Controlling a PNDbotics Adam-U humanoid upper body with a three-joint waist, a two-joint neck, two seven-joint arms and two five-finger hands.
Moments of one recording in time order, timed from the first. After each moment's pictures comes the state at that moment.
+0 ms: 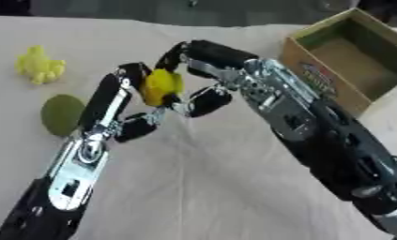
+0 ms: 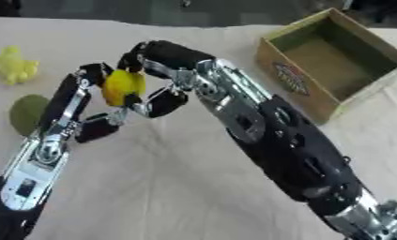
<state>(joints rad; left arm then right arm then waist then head) -0.60 0.13 -0.29 -1.46 -0.65 -0.21 0.07 -0.88 -0.29 0.49 -1.56 0.64 0.03 0.45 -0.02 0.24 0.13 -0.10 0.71</state>
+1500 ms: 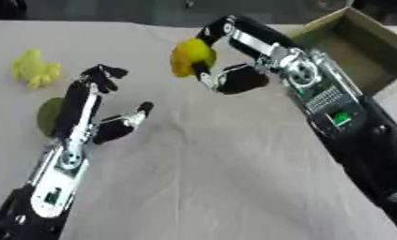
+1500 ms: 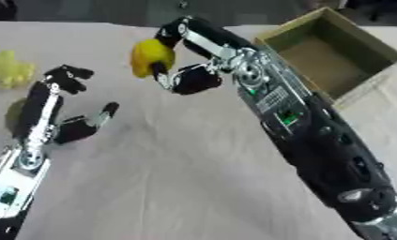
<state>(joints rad) -0.55 0.20 -0.22 -1.45 -0.73 -0.07 0.18 -0.76 -0.43 0.31 -1.75 0.39 0.21 0.35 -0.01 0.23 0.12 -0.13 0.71</state>
